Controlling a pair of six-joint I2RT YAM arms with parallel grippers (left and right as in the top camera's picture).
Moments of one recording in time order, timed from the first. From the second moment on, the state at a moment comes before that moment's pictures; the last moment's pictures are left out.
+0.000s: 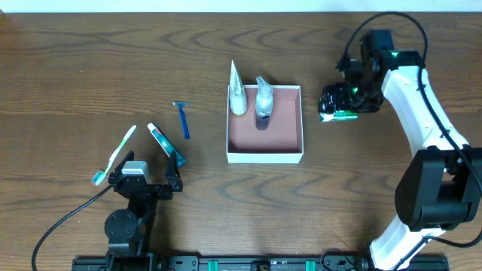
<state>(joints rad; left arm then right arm) -0.01 0.01 0.02 -0.11 0.07 -0.12 0.05 1.89 1.56 -1.08 -0.27 -0.03</state>
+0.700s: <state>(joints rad) -0.01 0.01 0.02 -0.11 0.07 -0.12 0.26 1.89 1.60 -0.83 -0.47 0.24</state>
